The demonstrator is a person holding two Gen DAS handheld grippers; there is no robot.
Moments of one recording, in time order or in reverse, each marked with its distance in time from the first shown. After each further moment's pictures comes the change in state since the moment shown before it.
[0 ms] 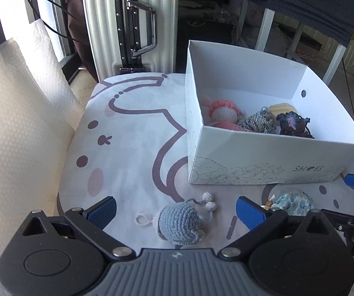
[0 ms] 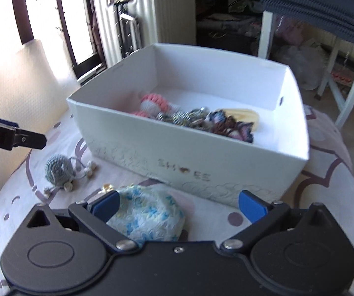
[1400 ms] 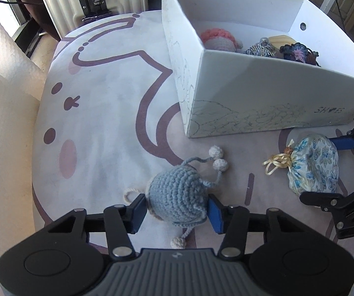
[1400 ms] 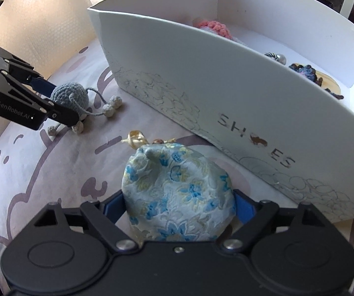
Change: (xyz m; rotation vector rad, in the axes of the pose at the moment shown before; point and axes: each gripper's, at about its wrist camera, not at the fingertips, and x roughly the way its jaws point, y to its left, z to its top) left arm 0.068 0.006 0.000 0.146 0.269 -0.058; right arm 0.074 0.026 0.007 -0.191 0.286 0.140
